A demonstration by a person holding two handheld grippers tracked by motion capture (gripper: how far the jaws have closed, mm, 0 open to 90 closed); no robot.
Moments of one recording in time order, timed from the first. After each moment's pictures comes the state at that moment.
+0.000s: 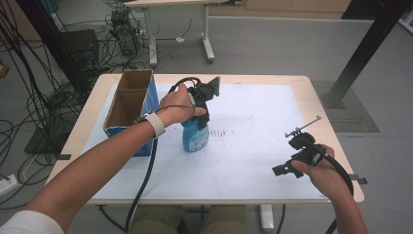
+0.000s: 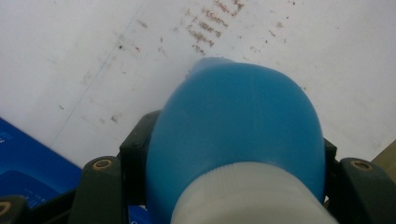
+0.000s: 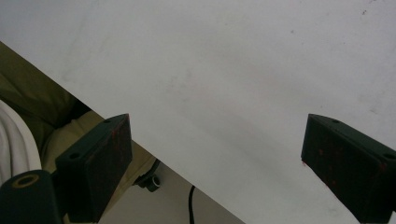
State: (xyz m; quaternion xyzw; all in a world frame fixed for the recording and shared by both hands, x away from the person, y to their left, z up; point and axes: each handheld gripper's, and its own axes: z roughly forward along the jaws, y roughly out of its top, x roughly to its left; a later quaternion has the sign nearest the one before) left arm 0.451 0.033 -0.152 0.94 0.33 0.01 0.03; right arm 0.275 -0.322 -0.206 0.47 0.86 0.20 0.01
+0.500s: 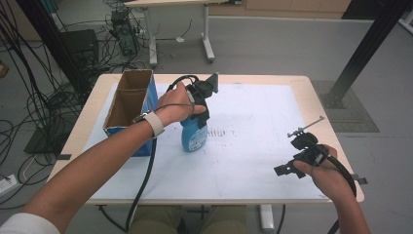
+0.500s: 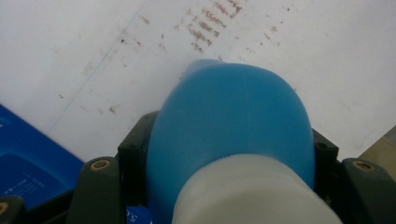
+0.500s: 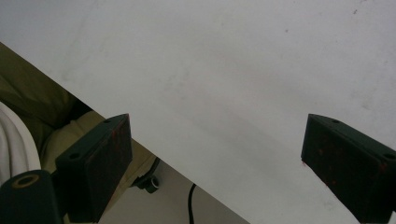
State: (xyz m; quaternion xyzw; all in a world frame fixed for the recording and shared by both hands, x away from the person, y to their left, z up) left arm 0.449 0.040 -0.138 0.93 0.36 0.00 0.03; right arm 0.270 -0.324 -0.202 0.48 0.85 0.21 0.02
